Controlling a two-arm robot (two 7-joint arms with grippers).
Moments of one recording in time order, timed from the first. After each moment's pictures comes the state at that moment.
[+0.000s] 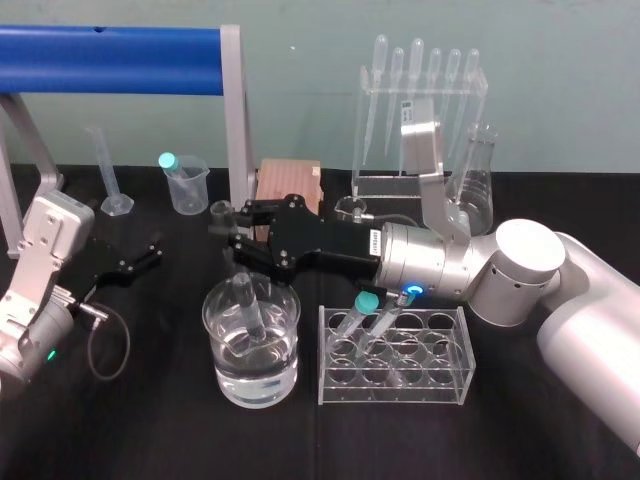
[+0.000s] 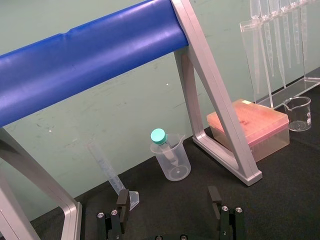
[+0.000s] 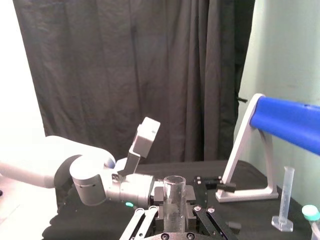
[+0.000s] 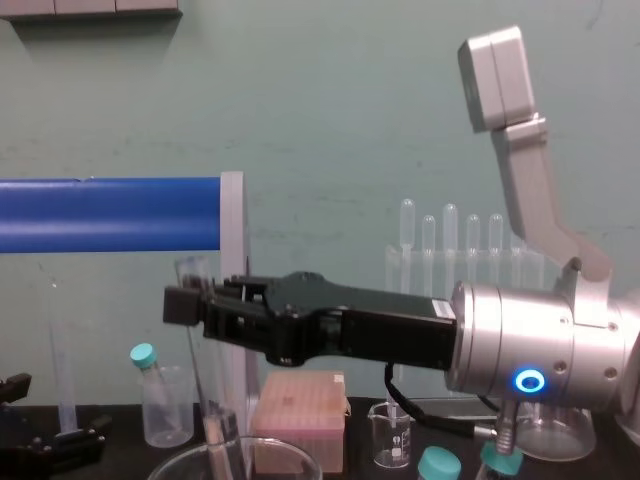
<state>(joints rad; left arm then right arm) -0.20 0.60 0.45 -1.41 -0.25 -0.12 0.03 0.66 0.28 -0.73 -1.12 0.68 -0.16 0.99</state>
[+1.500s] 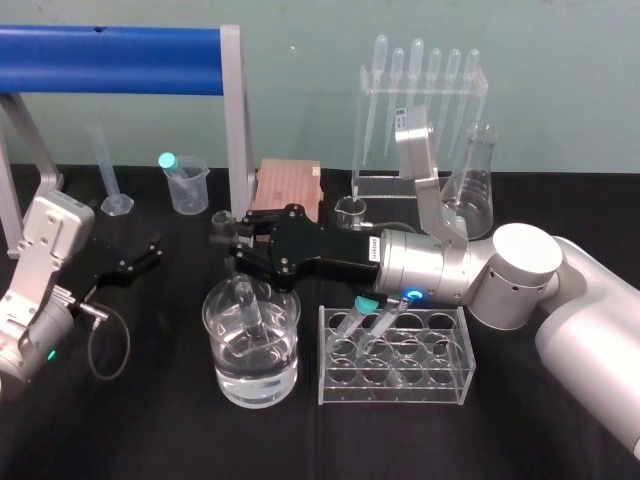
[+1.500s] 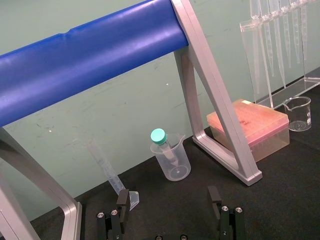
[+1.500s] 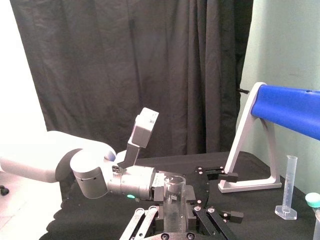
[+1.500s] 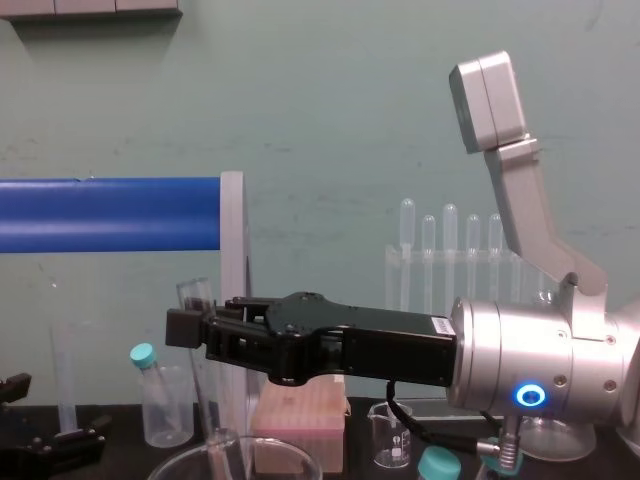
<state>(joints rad) -0.20 0.60 0.45 -1.41 -0.25 -0.12 0.03 0.66 0.27 -0.74 -1.09 0.67 -0.14 1.00</state>
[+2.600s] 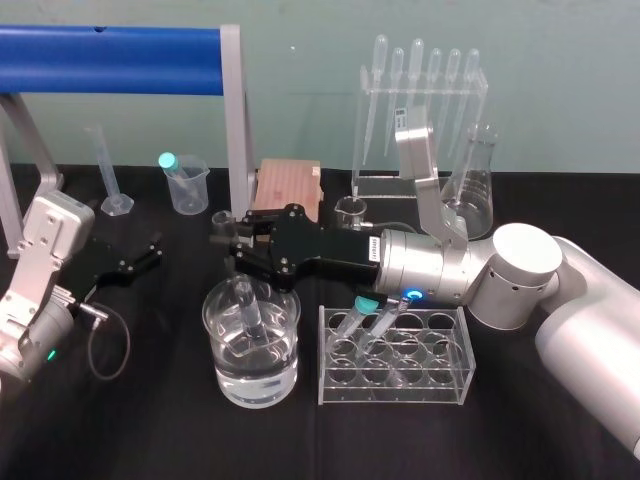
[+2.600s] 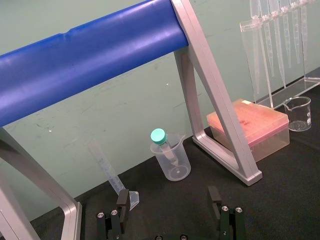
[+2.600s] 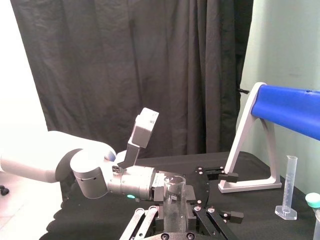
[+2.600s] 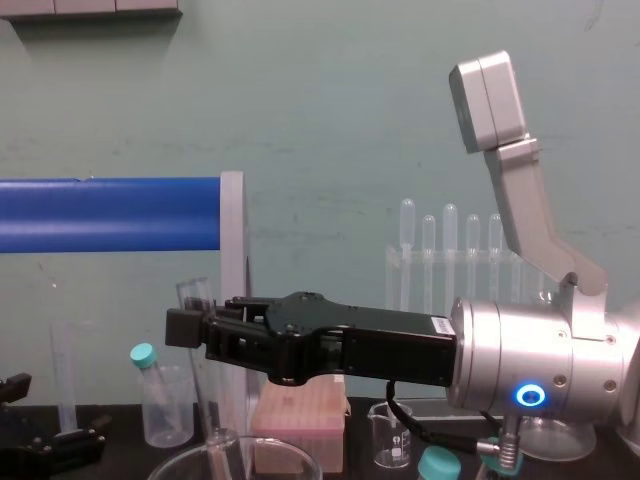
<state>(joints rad) -0.20 0.60 0.45 -1.41 -0.25 -0.12 0.03 0.66 0.27 -0.74 -1.09 0.67 -0.14 1.00</state>
